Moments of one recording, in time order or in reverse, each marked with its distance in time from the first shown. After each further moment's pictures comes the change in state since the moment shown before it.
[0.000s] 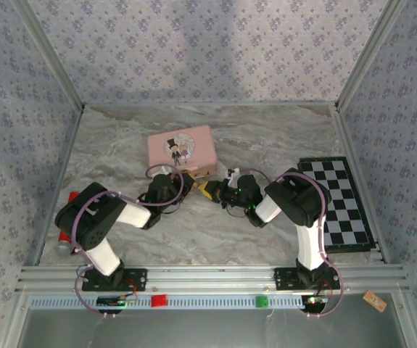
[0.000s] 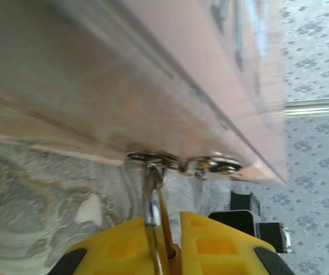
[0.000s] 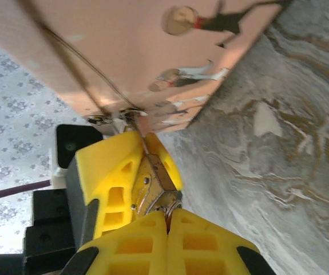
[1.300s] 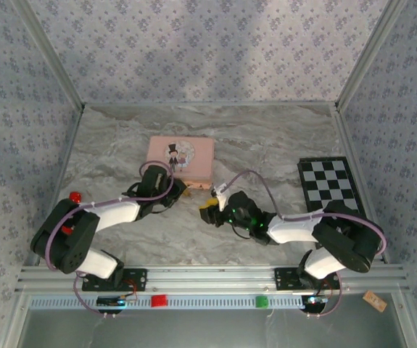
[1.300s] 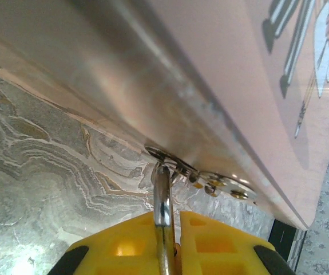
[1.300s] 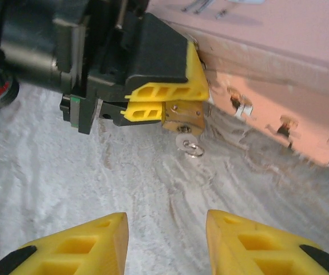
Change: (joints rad) left arm 0.093 -0.232 0.100 -0.651 0.148 0.059; right arm 0.300 -0.519 -0.120 -0.610 0.441 -1.200
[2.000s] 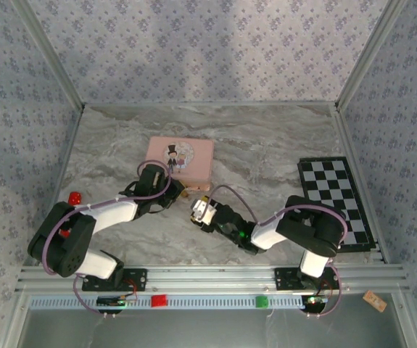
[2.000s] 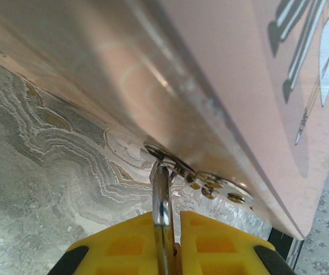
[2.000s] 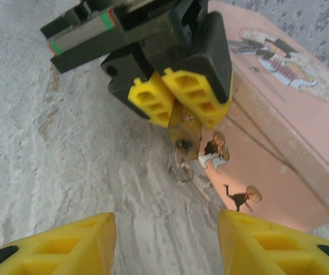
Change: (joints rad) left arm 0.019 -0.027 0.011 -0.069 0.029 0.001; right arm 0.149 0.270 0.027 0.325 0.307 -0.618
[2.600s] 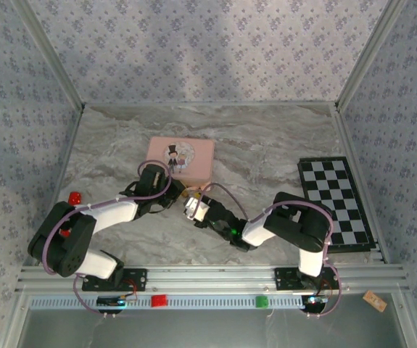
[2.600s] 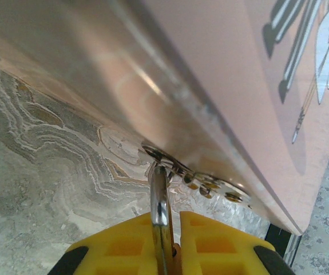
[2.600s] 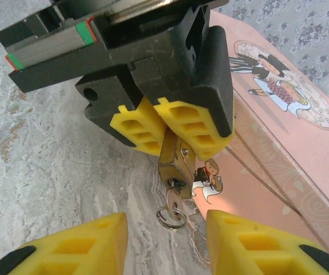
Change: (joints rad) left arm -0.003 0.002 0.000 0.010 0.010 -0.002; right arm 0.000 0.103 0.090 0.021 0.060 -0.074
